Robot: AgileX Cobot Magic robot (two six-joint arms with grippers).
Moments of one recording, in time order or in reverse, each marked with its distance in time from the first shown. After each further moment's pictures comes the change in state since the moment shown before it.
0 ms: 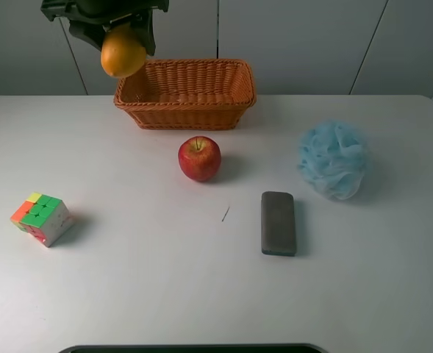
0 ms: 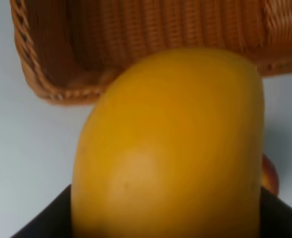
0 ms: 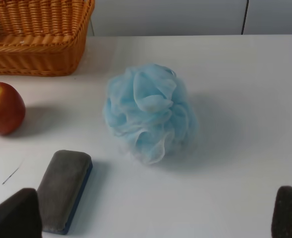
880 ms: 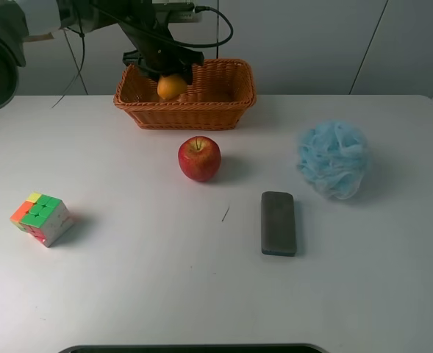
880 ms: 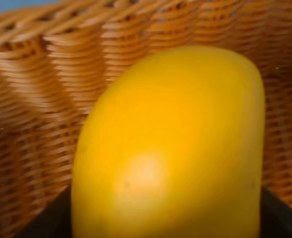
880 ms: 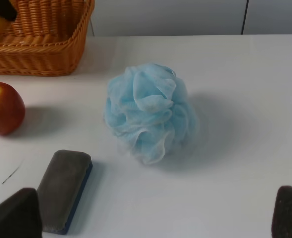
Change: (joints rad) left arm 0.040 0.591 -0.484 -0.055 -0.248 0.142; right arm 0.000 0.000 0.000 0.000 0.000 0.002
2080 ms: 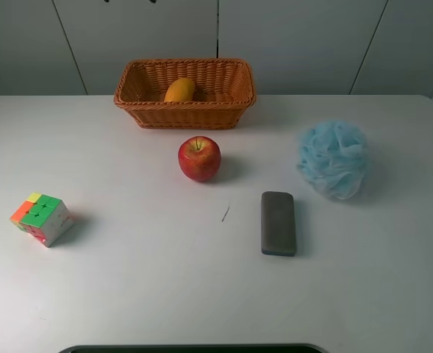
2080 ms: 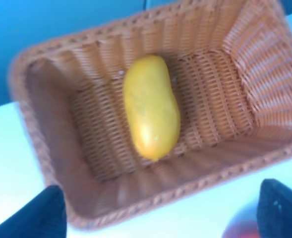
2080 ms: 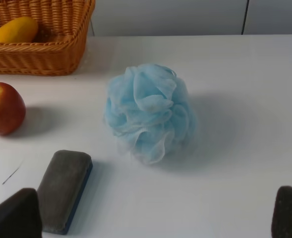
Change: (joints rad) left arm 0.046 -0.485 0.115 -0.042 0.380 0.145; right arm 0.000 0.000 0.000 0.000 0.000 0.000
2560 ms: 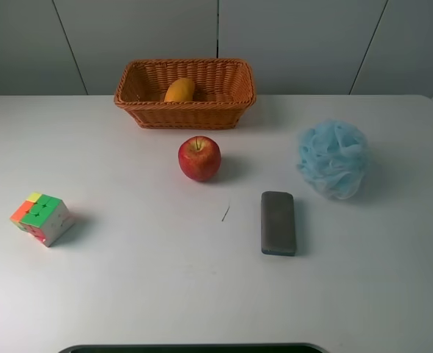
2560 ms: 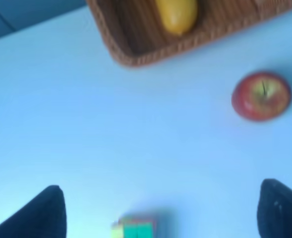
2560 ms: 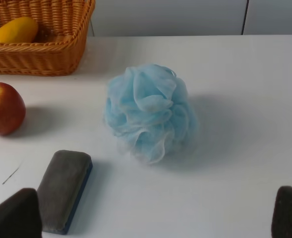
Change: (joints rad) left arm 0.002 -0.865 0.813 0.075 0.015 0.059; right arm 0.000 0.000 0.000 0.000 0.000 0.000
